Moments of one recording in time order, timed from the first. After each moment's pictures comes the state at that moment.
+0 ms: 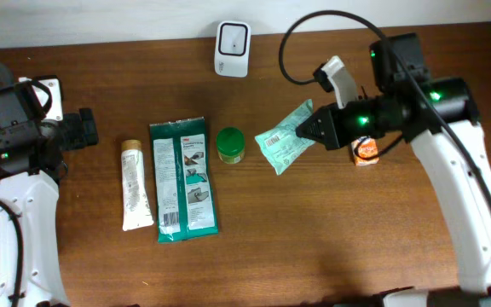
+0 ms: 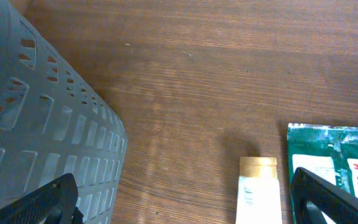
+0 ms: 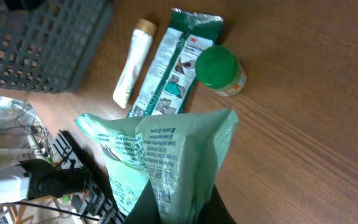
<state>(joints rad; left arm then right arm) 0.28 1.46 1.30 -0.64 -0.04 0.17 0.15 1.53 1.67 -1.25 -0.69 -0.13</state>
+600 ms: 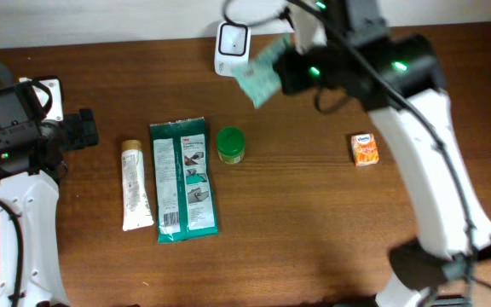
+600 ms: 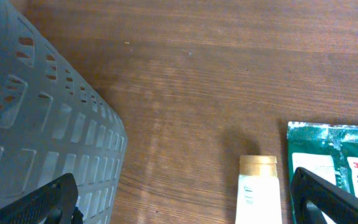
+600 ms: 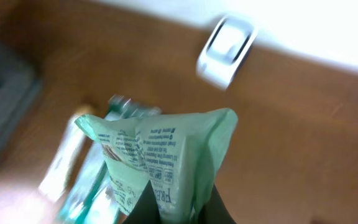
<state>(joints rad) 0.28 1.46 1.30 -0.65 -0.04 0.17 0.40 1.86 2.31 -1.22 -0.13 0.07</state>
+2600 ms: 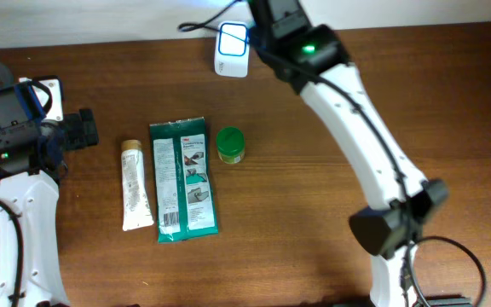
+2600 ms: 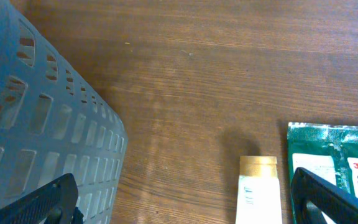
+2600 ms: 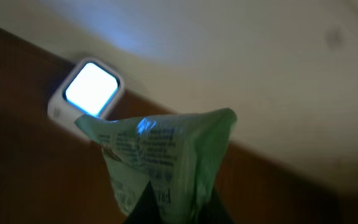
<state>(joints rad) 0.28 1.46 1.30 -0.65 -0.04 0.17 0.47 2.08 2.37 -1.01 0.46 -0.15</state>
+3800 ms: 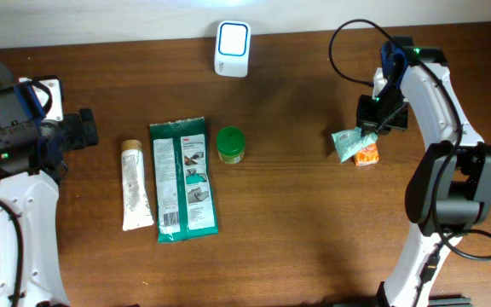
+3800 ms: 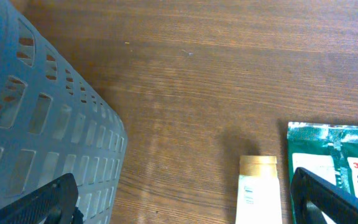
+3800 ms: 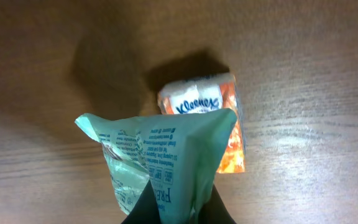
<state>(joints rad) 0.28 1.46 1.30 -0.65 -0.04 0.17 -0.10 2.11 1.80 -1.28 -0.08 0.16</state>
